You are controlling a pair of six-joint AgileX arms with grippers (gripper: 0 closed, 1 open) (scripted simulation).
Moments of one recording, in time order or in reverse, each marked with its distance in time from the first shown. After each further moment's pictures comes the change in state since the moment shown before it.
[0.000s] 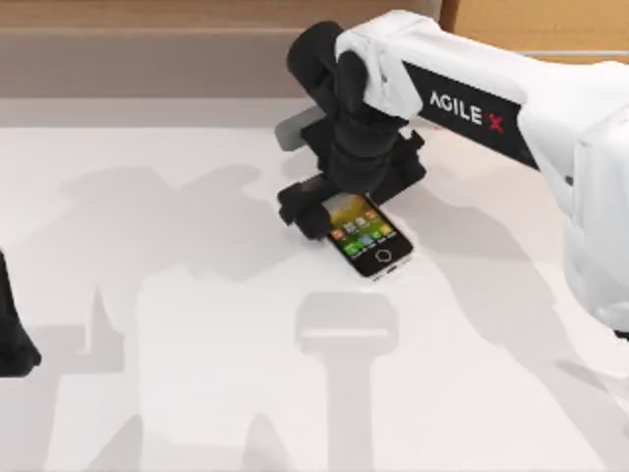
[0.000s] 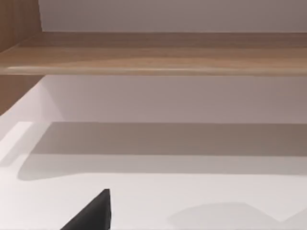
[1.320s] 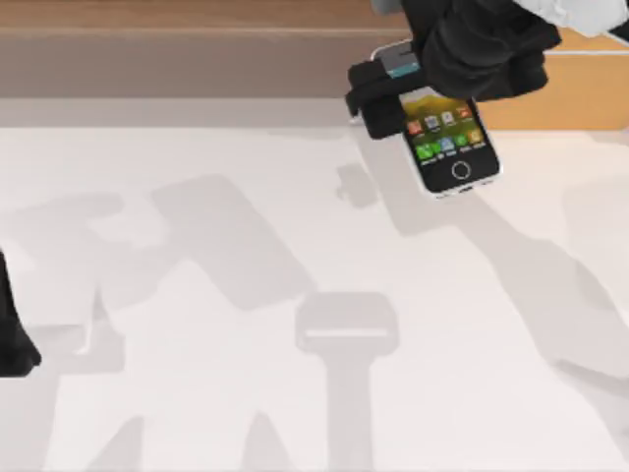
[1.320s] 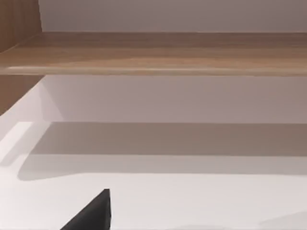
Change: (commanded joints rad) left arm 0.000 0.000 0.000 0.000 0.000 0.000; right arm -0.027 -0.596 -0.384 0.074 0.209 0.207
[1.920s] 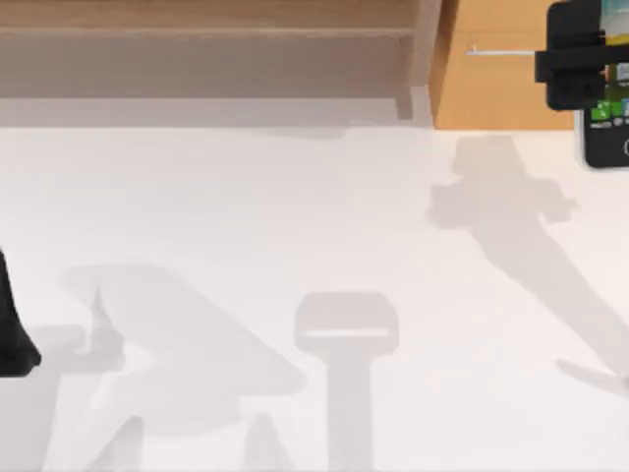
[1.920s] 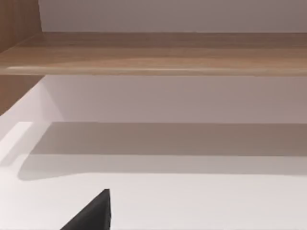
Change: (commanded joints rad) left arm 0.000 0.000 0.000 0.000 0.000 0.000; right arm -0.014 -0.710 -0.523 0.214 0.225 0.088
